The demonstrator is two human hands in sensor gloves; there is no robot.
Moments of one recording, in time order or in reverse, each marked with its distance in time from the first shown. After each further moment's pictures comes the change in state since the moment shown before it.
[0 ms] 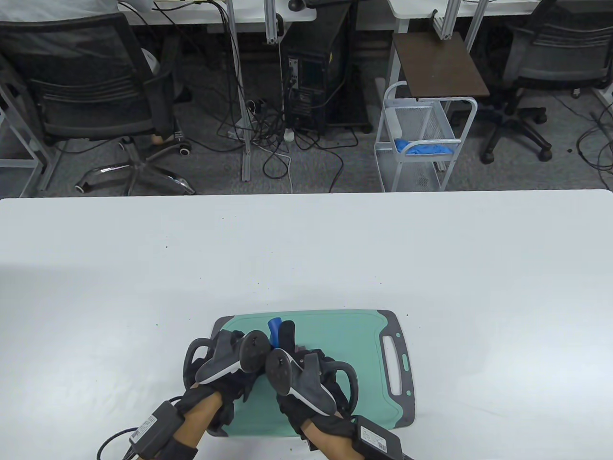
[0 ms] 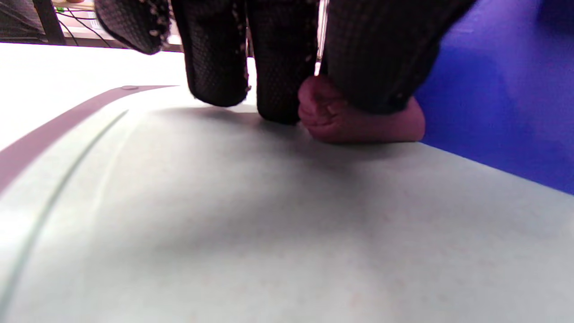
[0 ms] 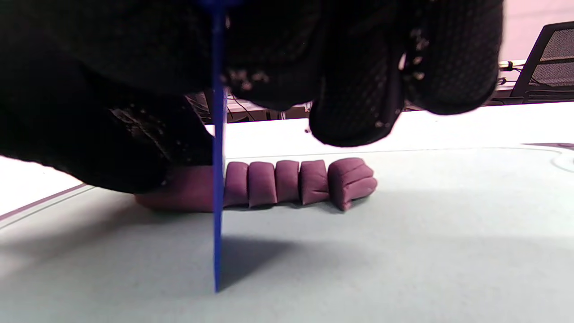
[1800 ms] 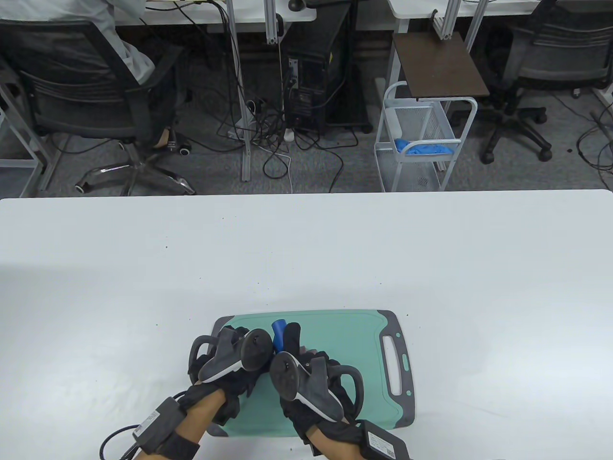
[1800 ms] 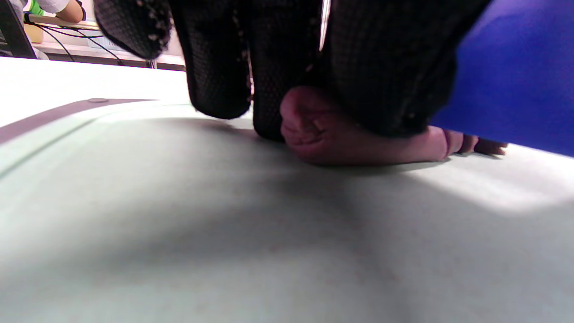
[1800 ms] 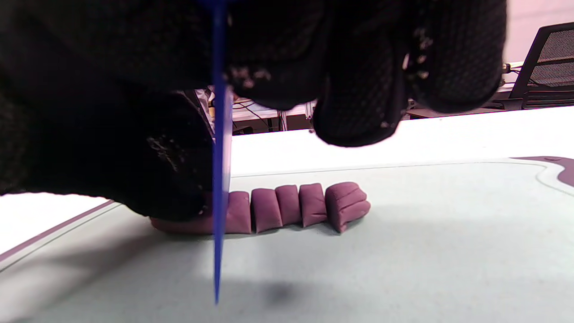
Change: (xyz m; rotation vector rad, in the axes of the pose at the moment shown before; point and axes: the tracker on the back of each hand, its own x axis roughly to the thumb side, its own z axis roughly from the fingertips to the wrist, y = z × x) left_hand 0.003 0.001 -0.008 0.072 -0.019 0.029; right_hand -0.002 -0.021 0.012 -0.026 -0.007 -0.025
